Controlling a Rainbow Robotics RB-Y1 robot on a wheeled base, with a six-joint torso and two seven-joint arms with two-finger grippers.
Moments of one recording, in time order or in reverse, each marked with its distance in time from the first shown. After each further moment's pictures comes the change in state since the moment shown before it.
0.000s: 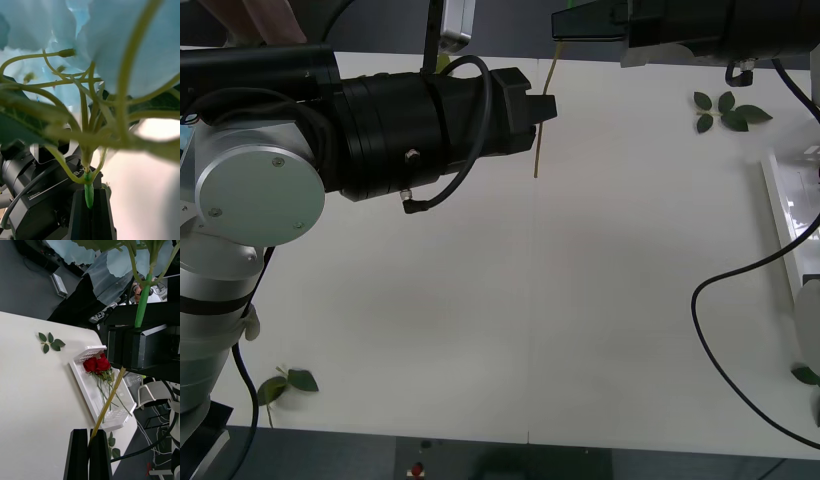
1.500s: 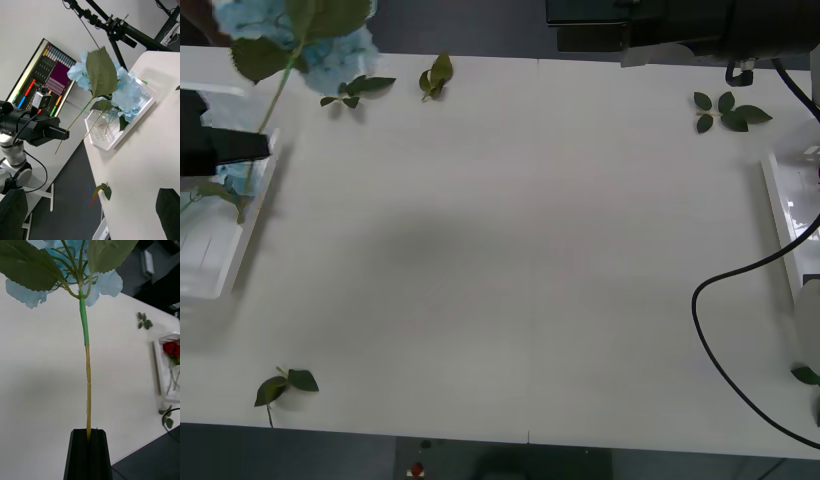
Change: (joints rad) right arm 0.000 0.000 0.000 0.000 -0.001 0.000 0.000; left arm 0.317 0.405 0.722 -0.110 0.430 0.511 0.015
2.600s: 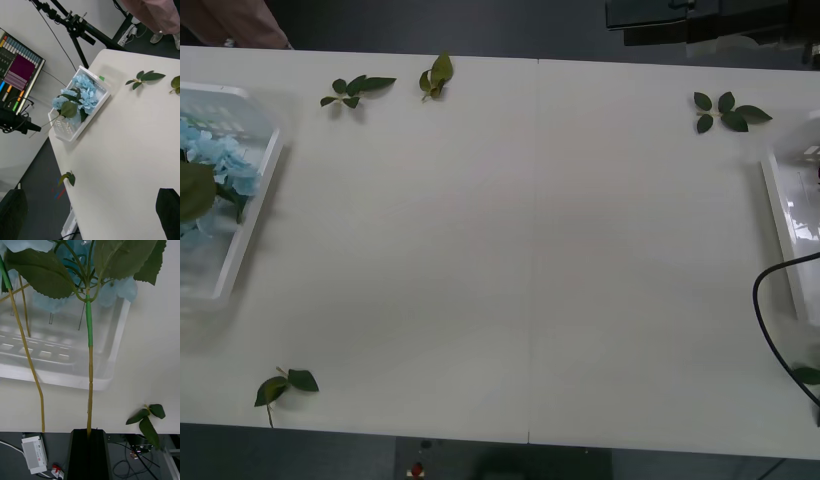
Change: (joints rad) right arm 0.006 -0.174 0.001 0.001 0.057 0.018 0.012; left arm 0.282 0.217 0.048 0.665 -0.178 0.032 -0.631
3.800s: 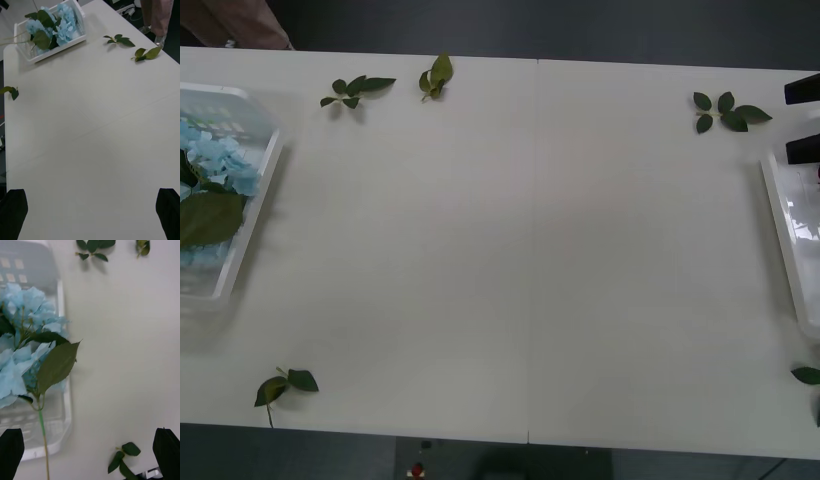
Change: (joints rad) right arm 0.299 -0.275 -0.220 0.007 -0.083 0.238 0.789; left arm 0.073 0.012 0.097 -0.197 0.283 -0.202 -0.160
